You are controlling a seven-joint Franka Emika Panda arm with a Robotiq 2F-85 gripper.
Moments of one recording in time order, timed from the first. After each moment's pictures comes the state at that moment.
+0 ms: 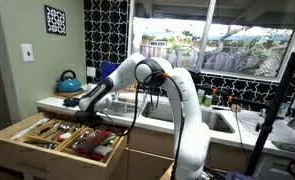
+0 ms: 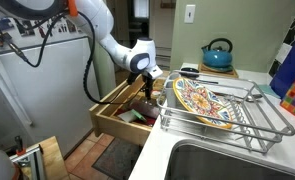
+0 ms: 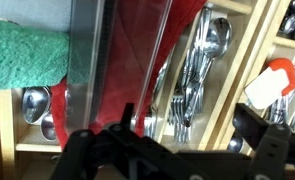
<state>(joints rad) 0.13 0.40 0.02 -1.97 0.06 2.58 0.96</state>
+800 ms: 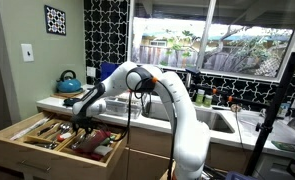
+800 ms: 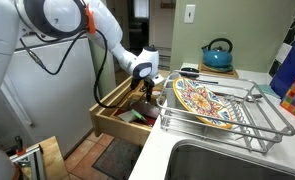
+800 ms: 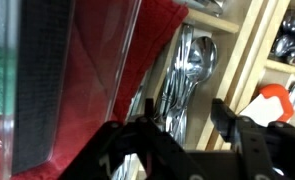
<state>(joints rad) 0.13 0.57 0.05 -1.82 0.21 2.59 0.81</state>
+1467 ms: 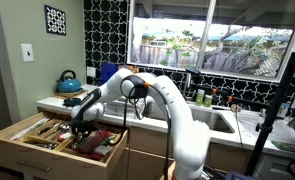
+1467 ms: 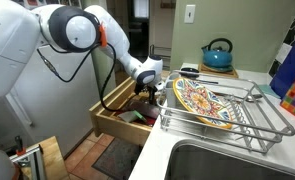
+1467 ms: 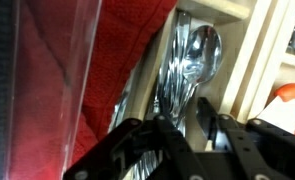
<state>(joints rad) 0.12 0.71 0.05 -1.69 0.28 2.59 0.75</state>
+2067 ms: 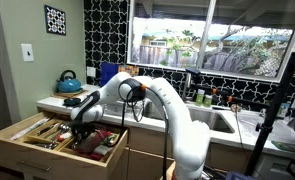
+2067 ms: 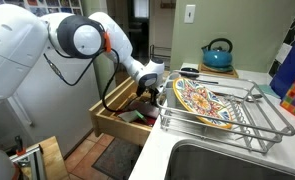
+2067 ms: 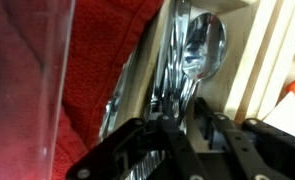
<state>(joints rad) 0.12 0.78 0.05 -1.63 0.29 2.59 0.74</state>
